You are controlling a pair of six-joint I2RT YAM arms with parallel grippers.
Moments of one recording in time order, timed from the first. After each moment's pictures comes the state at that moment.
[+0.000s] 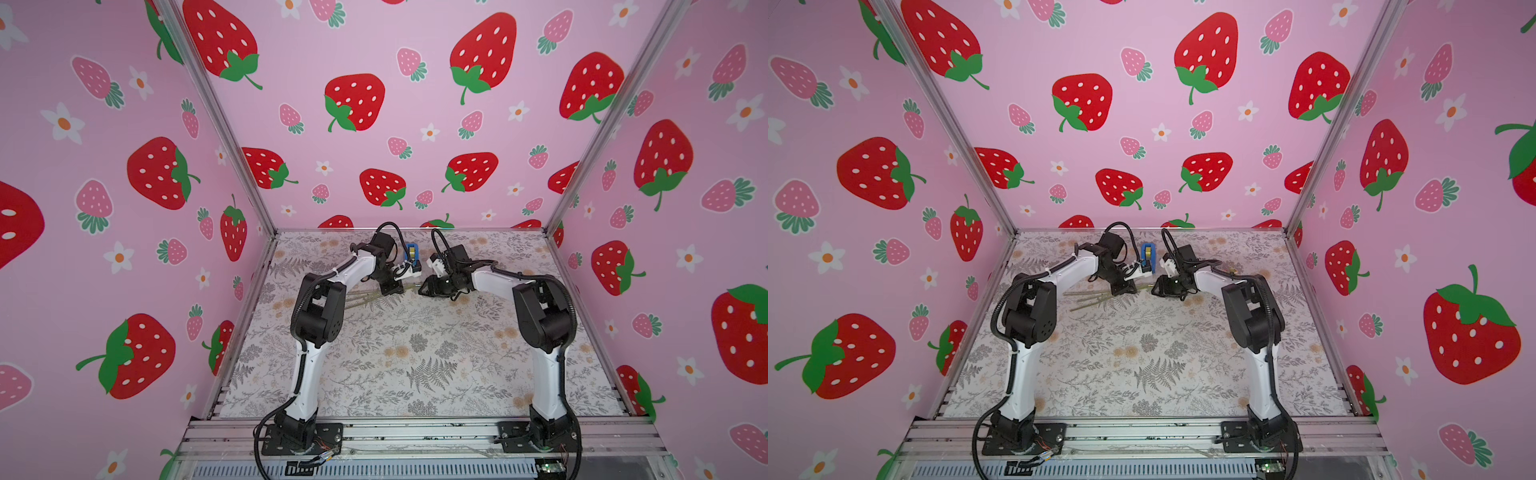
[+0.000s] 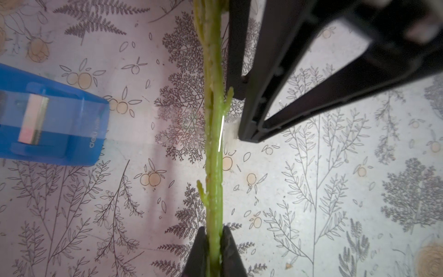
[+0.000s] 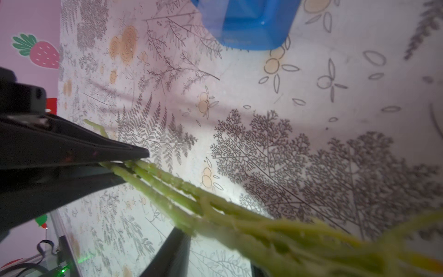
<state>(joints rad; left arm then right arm) -0.40 2.25 1.82 -0.83 0.43 0.90 0.52 2.09 1.42 -0.35 -0.51 0.26</state>
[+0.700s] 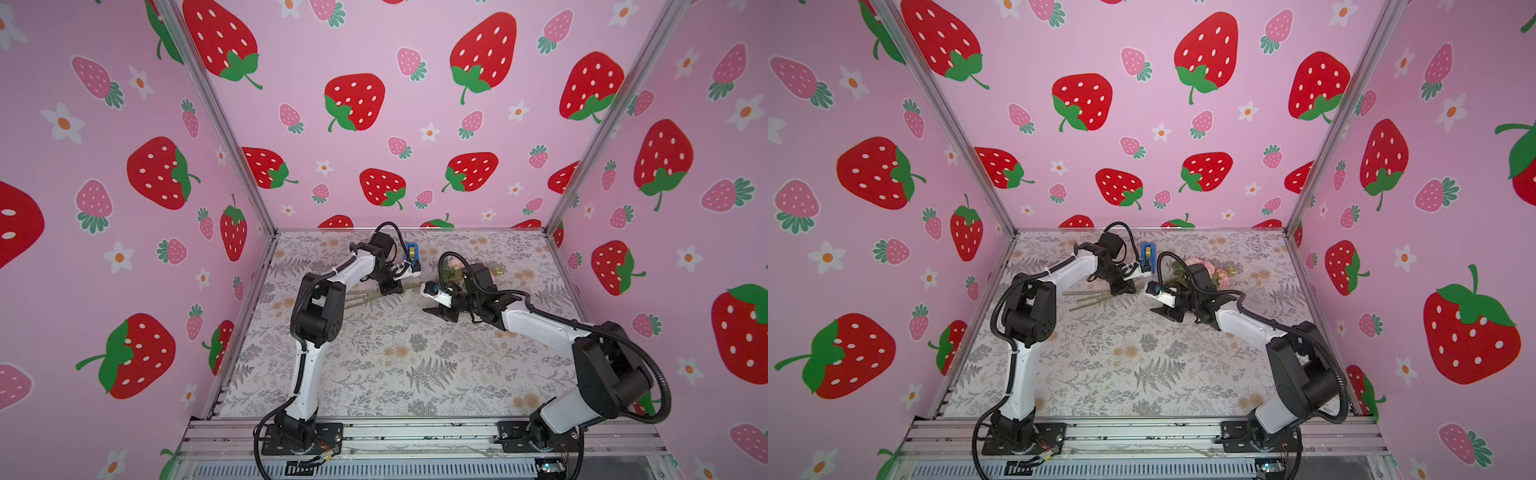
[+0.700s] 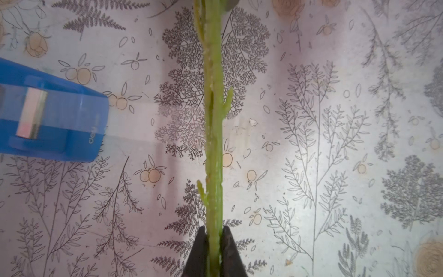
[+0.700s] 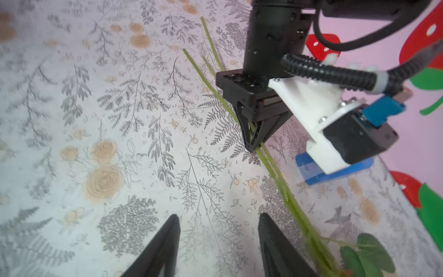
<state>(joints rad) -0.39 2.25 1.82 -0.85 0.43 0.91 0.61 1.58 0.91 0.00 -0.51 -0.83</state>
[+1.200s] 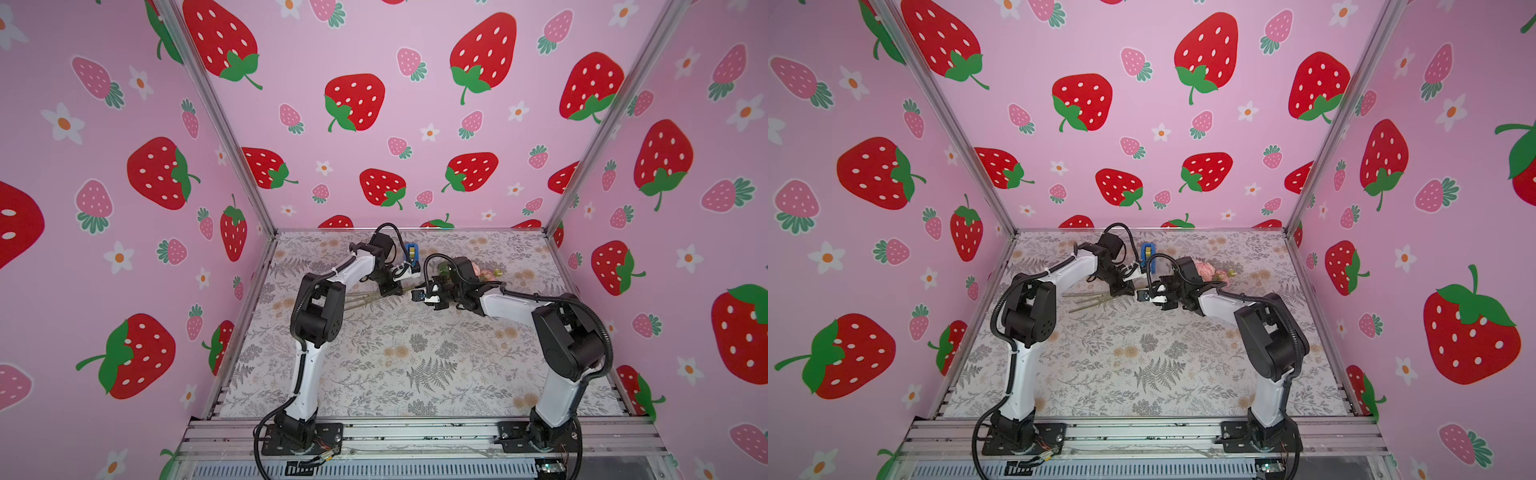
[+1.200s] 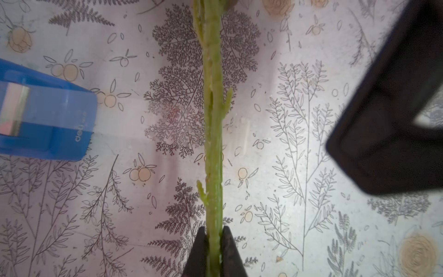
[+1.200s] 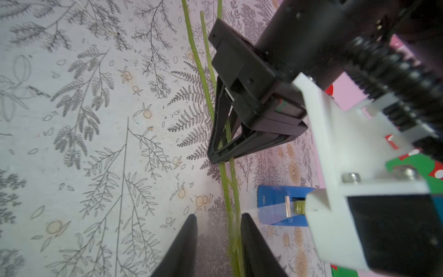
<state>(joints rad) -0.39 2.25 1.82 -0.87 0.45 0.91 0.61 1.85 1.09 0.10 -0.47 -1.22</state>
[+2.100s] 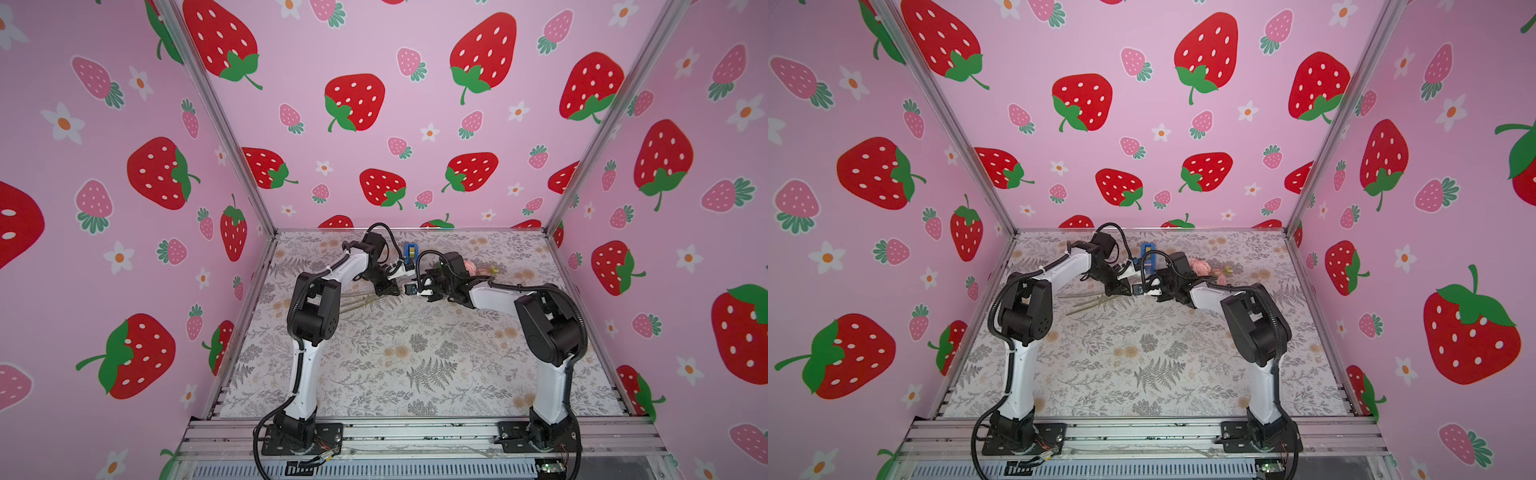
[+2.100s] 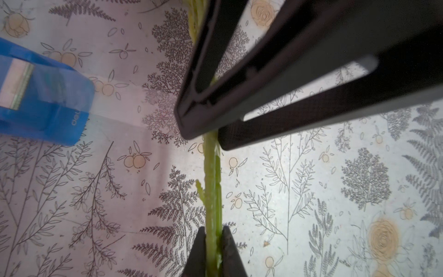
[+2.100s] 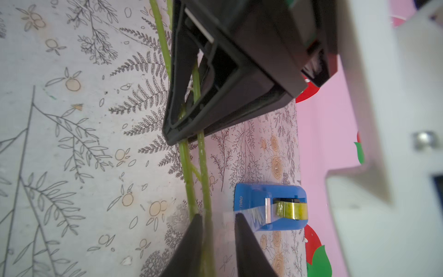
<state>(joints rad) -0.34 2.25 1.82 -0.92 0.56 0.92 0.61 1.99 1.22 0.15 -0.38 -1.27</state>
